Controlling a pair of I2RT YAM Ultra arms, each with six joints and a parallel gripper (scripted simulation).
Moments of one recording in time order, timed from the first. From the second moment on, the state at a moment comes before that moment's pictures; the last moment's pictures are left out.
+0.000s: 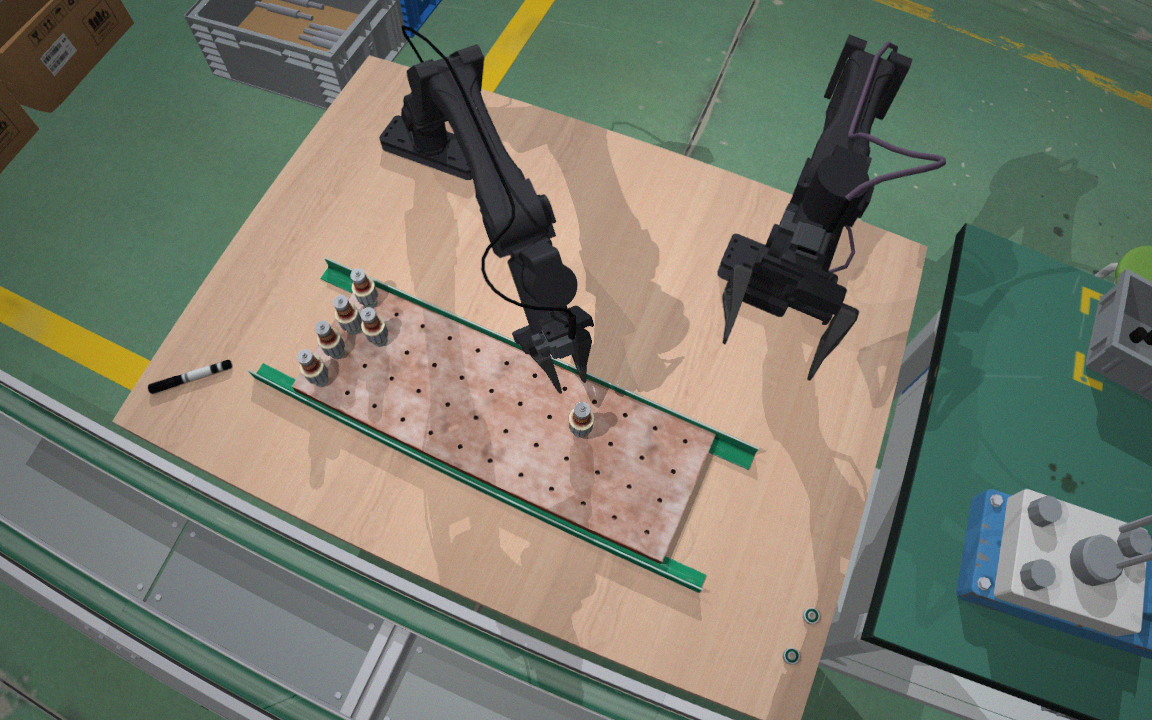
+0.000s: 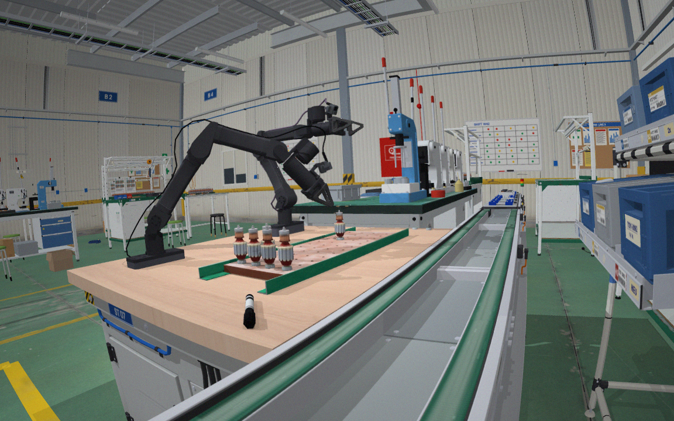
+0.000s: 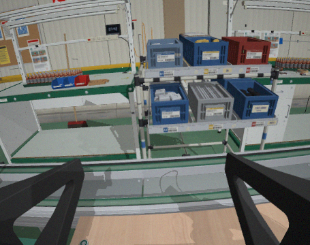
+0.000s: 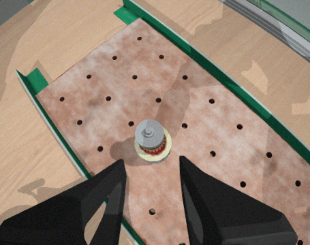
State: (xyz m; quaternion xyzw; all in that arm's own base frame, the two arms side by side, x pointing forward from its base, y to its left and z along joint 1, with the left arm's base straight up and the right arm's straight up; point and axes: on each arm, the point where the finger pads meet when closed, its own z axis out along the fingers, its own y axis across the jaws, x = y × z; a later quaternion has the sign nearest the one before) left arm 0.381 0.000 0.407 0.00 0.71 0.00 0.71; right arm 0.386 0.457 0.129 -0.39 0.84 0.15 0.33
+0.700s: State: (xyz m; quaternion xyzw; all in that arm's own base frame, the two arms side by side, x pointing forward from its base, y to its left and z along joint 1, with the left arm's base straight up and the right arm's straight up) left arm 0.381 0.000 0.407 0.00 0.71 0.00 0.71; right arm 0.401 0.479 0.104 -0.39 0.84 0.16 0.33
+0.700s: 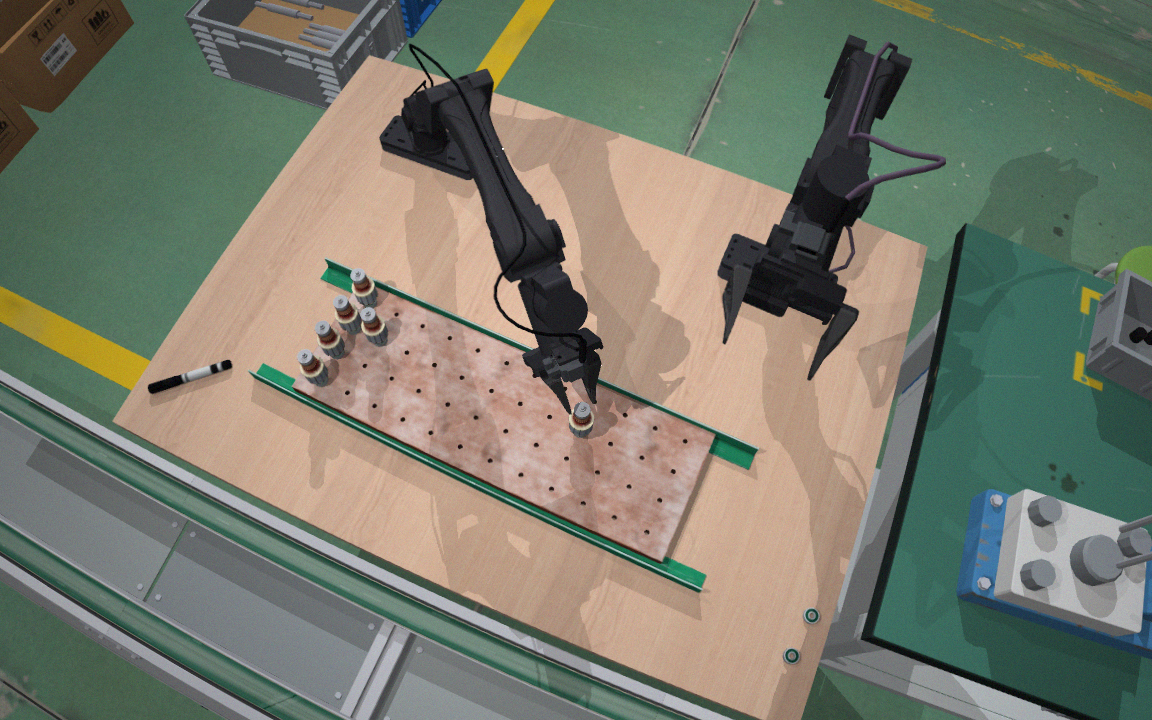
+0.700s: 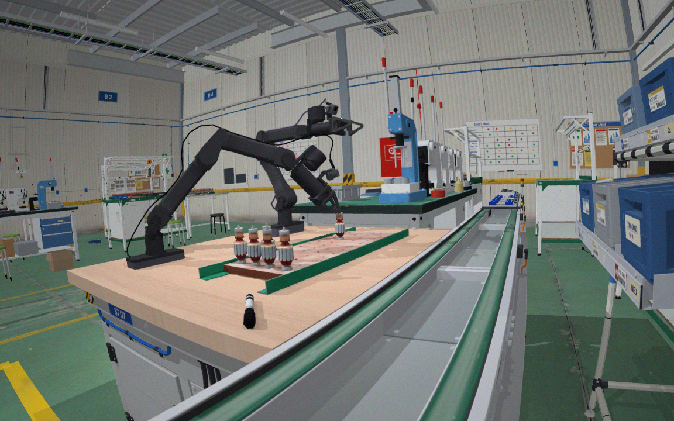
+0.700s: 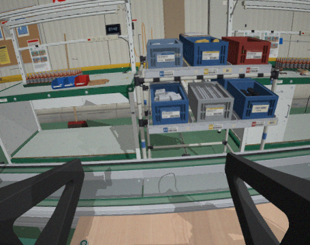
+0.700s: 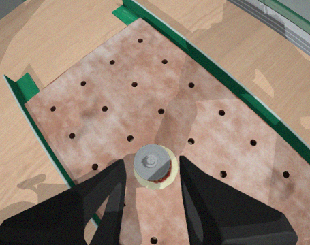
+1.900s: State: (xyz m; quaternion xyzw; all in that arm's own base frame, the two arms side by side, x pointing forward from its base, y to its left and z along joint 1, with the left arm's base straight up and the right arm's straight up) left arm 0.381 0.000 0.407 0.00 0.71 0.00 0.71; right arm 0.407 0.485 0.093 -0.39 0.84 0.16 0.33
